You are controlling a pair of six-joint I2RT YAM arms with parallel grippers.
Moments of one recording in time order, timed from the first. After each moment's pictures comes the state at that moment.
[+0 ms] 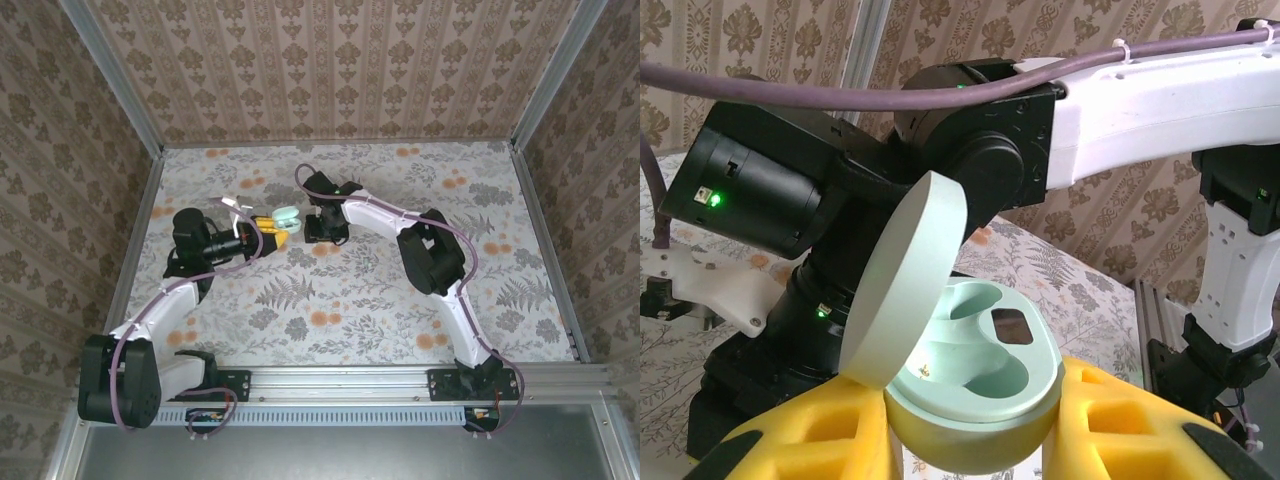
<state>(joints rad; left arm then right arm) -0.19 1.14 0.55 0.47 1.13 -0.27 0.64 2.31 1.88 -0.80 -0.13 0.54</state>
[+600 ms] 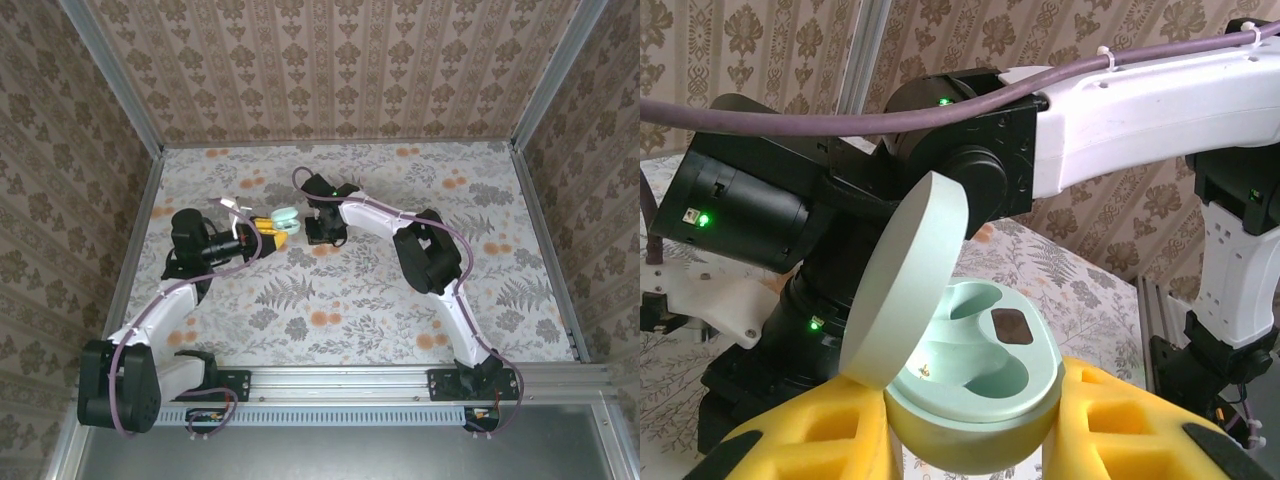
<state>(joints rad) -0.19 1.12 0.55 0.44 1.13 -0.25 0.65 2.33 1.89 -0.80 -0.11 0.51</state>
